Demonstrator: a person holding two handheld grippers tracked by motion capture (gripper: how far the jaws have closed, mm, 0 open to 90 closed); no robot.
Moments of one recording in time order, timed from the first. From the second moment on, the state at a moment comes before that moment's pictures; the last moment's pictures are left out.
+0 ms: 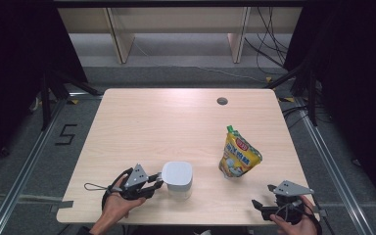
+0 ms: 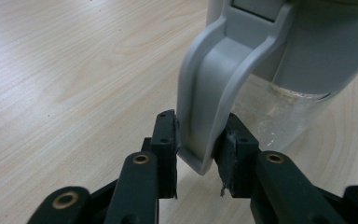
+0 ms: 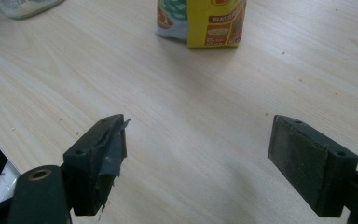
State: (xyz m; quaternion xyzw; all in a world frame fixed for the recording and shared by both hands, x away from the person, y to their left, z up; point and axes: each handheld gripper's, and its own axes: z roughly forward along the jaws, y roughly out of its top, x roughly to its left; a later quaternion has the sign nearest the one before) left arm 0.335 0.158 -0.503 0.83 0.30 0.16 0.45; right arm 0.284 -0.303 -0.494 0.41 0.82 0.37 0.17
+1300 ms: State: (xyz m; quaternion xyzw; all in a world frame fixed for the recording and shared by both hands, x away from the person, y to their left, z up) left arm 0.325 0.129 -0.501 0.85 0.24 0.12 0.46; right arm 0.285 -0.303 -0.494 0.41 0.82 0.37 0.16
